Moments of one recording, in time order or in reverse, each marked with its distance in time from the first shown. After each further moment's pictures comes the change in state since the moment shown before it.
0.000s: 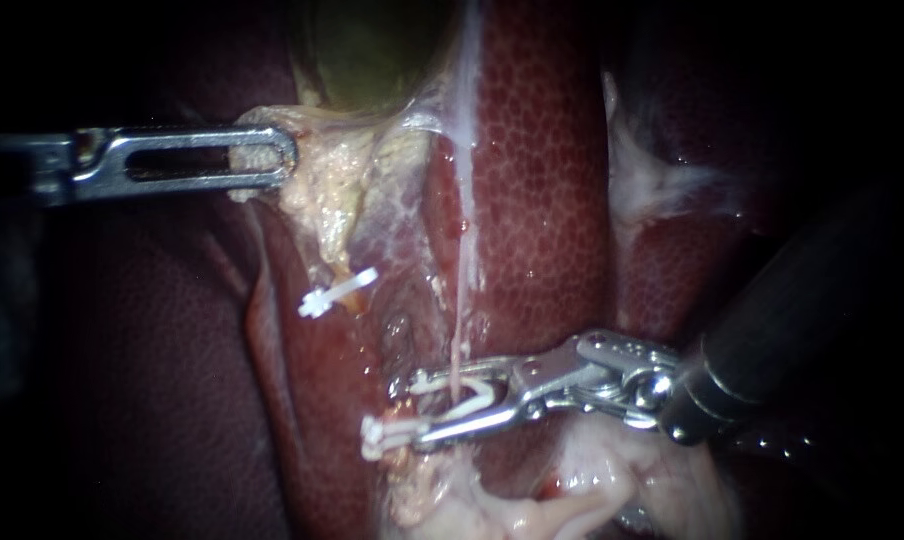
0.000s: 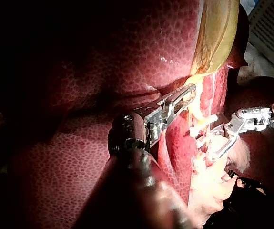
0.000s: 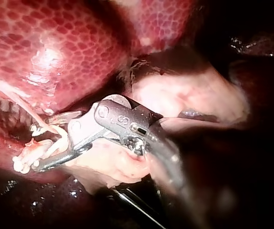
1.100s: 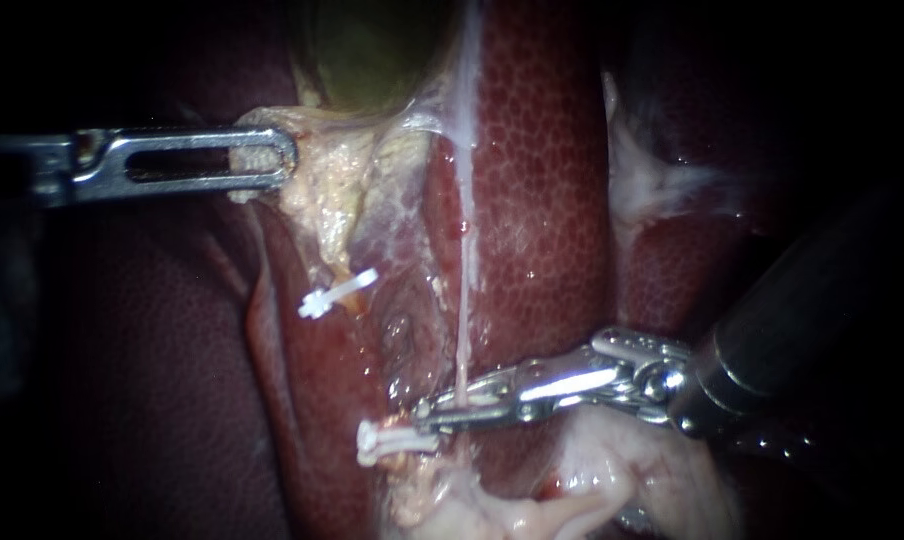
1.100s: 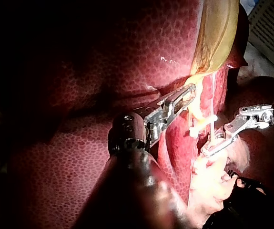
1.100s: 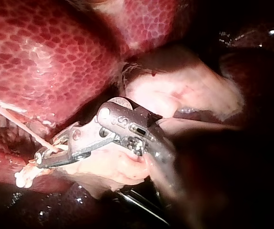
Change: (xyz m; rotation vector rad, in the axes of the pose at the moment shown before) right arm -0.001 0.000 -0.001 0.040 -0.068 0.115; left arm 0.000 0.000 0.000 0.000 0.000 0.000
